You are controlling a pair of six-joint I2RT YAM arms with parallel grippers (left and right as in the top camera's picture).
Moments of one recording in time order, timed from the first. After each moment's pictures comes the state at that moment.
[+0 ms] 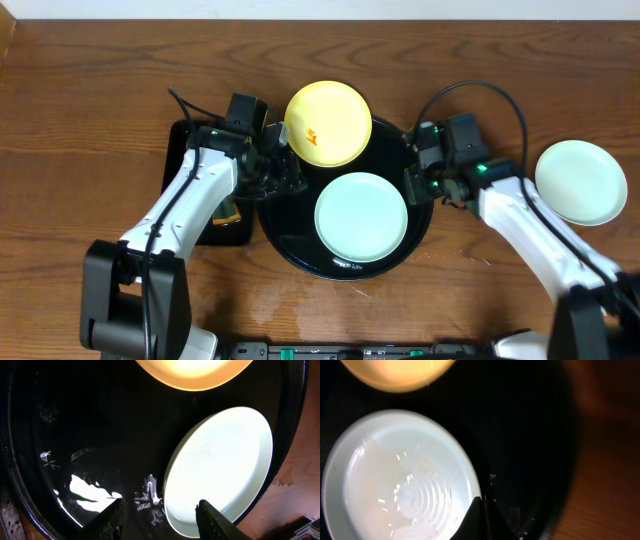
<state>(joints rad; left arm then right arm) -0.24 1.66 1.13 -0.81 0.44 -0.34 0.30 1.54 0.95 -0.51 -0.22 0.02</state>
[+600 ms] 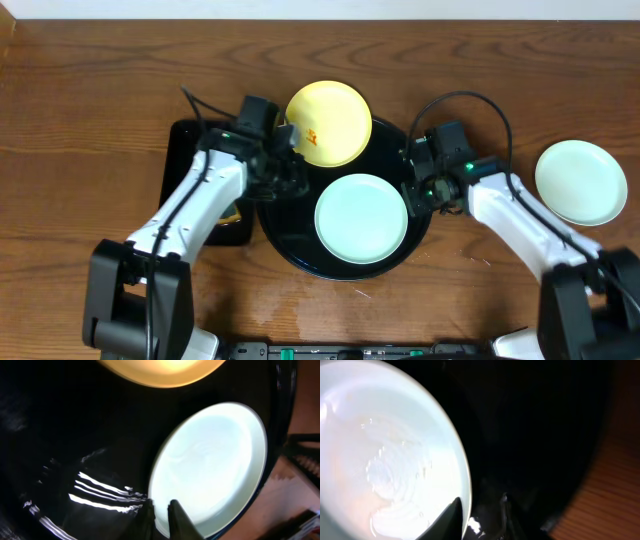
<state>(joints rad) -0.30 1.66 1.13 -0.76 0.44 -0.34 0.31 1.64 0.95 -0.61 -0.21 0.01</state>
